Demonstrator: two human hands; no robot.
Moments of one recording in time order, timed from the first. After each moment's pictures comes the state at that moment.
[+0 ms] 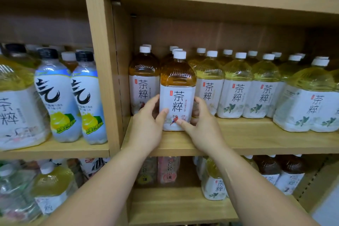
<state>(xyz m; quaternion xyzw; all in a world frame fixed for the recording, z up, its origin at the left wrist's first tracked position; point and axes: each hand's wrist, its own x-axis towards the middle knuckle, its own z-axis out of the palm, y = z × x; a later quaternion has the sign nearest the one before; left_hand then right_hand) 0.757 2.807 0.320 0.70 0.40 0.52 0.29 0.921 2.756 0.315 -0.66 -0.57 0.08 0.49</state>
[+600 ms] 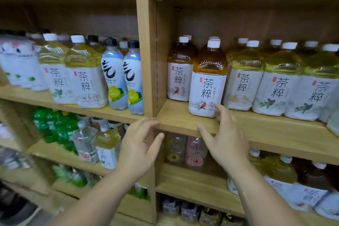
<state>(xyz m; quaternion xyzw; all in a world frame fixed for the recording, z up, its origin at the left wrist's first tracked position) 0.666 2.708 0.262 0.73 0.48 0.49 0.07 0.905 2.709 0.286 -0.67 -0.63 -0.04 0.39</state>
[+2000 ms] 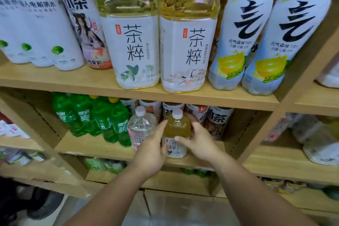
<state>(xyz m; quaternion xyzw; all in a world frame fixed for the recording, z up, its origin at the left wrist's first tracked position) 0.398 2.832 0.129 0.76 0.53 0.26 0.27 0.592 2.838 0.129 -0.65 -0.58 0.36 0.33</state>
